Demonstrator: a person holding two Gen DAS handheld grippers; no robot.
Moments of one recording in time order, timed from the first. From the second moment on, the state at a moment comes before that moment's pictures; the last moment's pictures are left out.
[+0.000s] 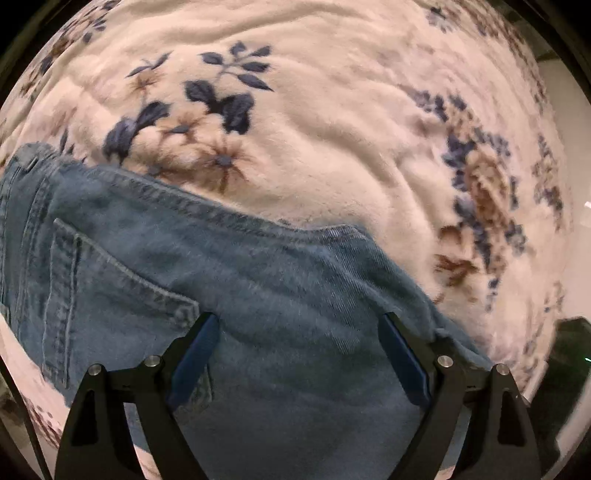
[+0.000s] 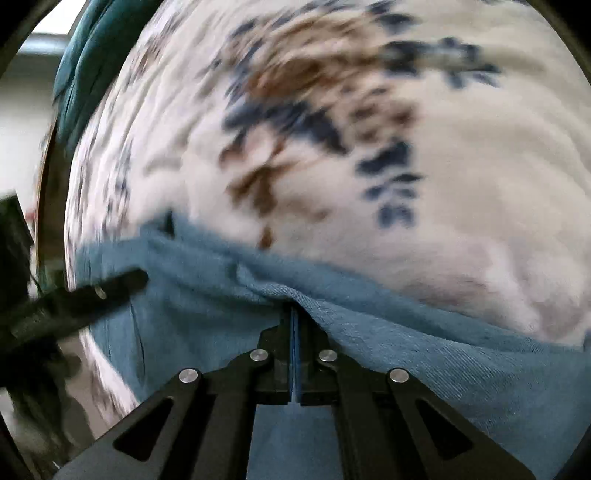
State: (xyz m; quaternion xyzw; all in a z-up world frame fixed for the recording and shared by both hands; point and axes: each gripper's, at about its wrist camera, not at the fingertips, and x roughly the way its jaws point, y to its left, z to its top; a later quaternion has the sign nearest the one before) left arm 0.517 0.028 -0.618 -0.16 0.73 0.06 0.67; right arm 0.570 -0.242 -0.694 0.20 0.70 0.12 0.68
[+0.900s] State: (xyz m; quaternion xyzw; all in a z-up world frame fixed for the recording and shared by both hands) left arm 0.433 -0.046 -0.581 -0.08 0.67 -0.02 0.74; right arm 0.261 -0.500 -0.618 0.43 0.53 -0.25 0.68
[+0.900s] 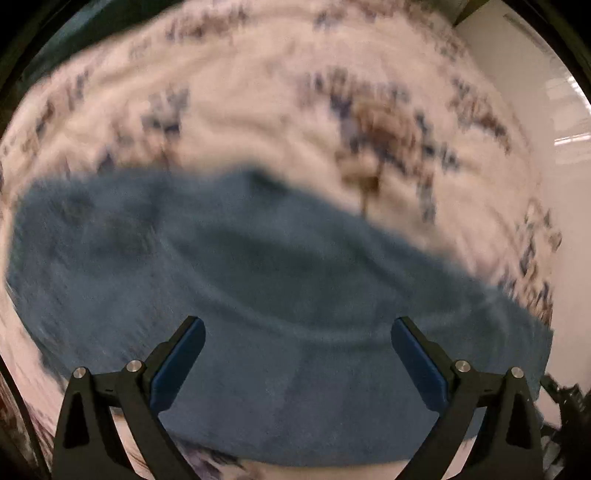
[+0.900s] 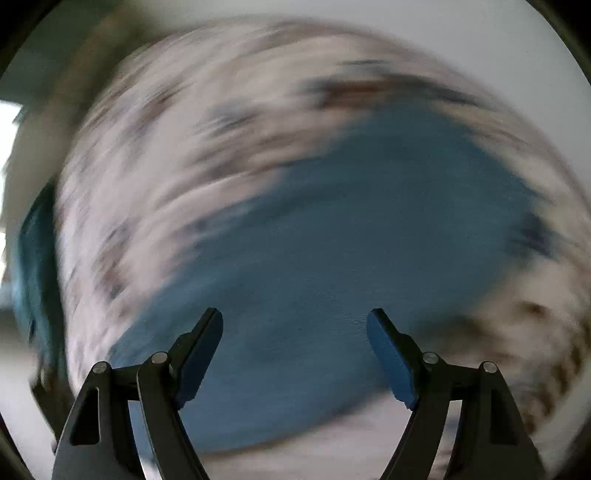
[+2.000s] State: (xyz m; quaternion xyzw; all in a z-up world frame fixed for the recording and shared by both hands) left arm 0.435 -0.130 -0.590 -0.06 0.68 0.03 0.73; right arm 0.225 -0.629 -0.732 0.66 0.35 -0.14 0.65
